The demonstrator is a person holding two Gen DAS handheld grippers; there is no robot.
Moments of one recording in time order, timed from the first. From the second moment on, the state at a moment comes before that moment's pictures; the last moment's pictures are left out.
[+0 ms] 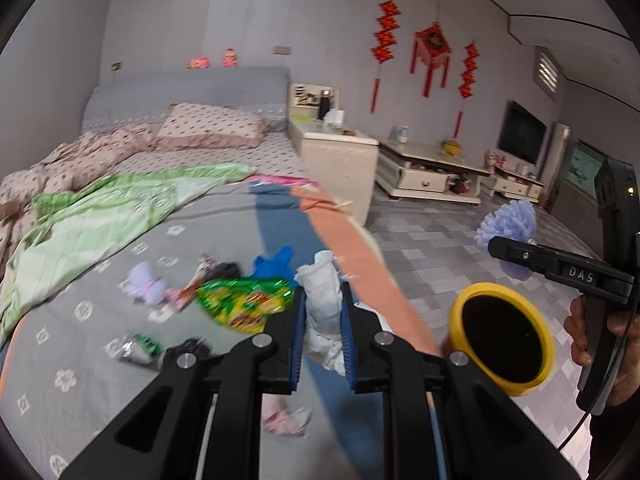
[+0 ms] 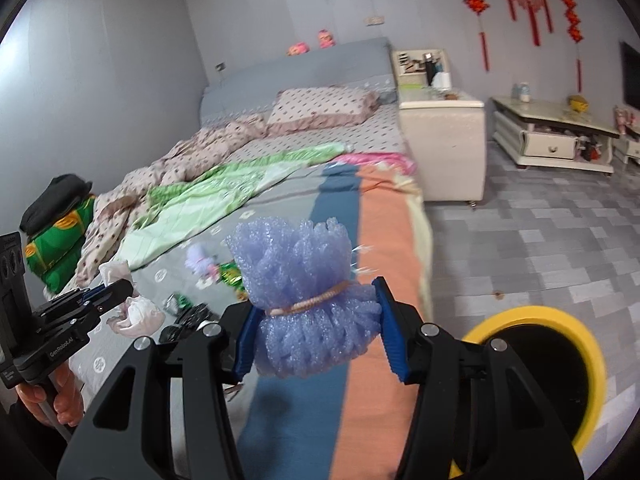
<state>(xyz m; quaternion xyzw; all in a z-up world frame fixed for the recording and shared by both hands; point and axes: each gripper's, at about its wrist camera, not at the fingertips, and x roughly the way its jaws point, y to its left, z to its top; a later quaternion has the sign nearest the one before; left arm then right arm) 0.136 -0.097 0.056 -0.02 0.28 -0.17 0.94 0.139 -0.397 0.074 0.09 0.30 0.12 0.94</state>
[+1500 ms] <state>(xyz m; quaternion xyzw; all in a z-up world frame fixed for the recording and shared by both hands) 0.217 -0.381 -0.030 0.03 0.39 -0.36 0.85 0.129 -0.648 0.003 0.21 0.34 -0.08 0.91</state>
